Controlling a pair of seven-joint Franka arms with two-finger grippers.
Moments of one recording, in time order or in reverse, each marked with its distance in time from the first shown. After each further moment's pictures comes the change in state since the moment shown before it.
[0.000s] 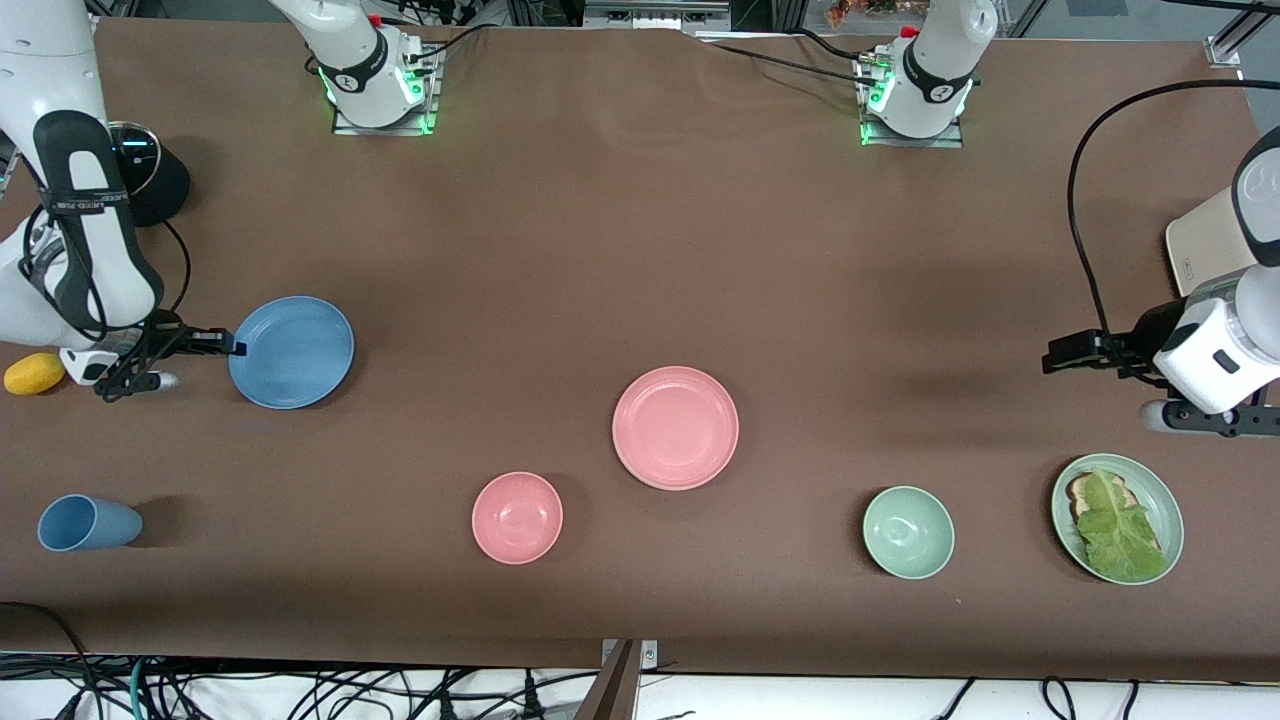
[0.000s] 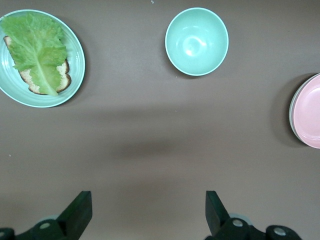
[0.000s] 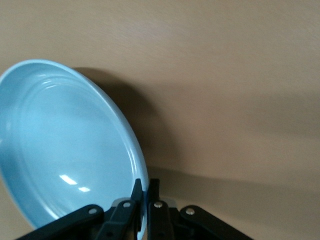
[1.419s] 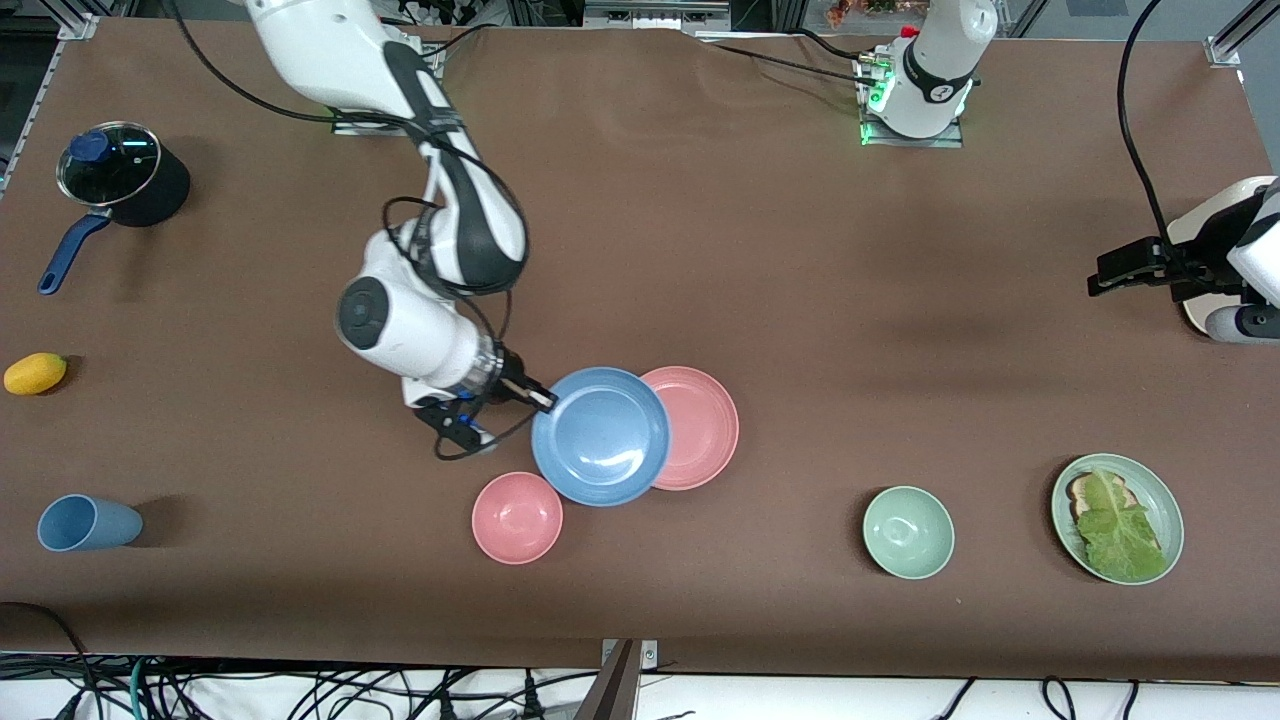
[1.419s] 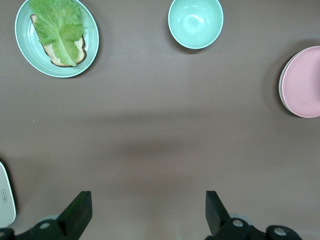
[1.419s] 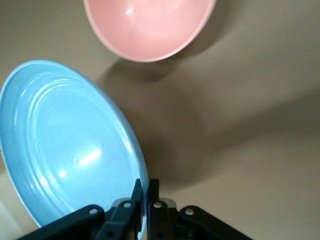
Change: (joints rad) left arm -0.005 -0.154 0.007 -0.011 0.035 -0.162 -0.006; right arm 0.763 0.166 0.072 0.431 0.163 0.209 1.391
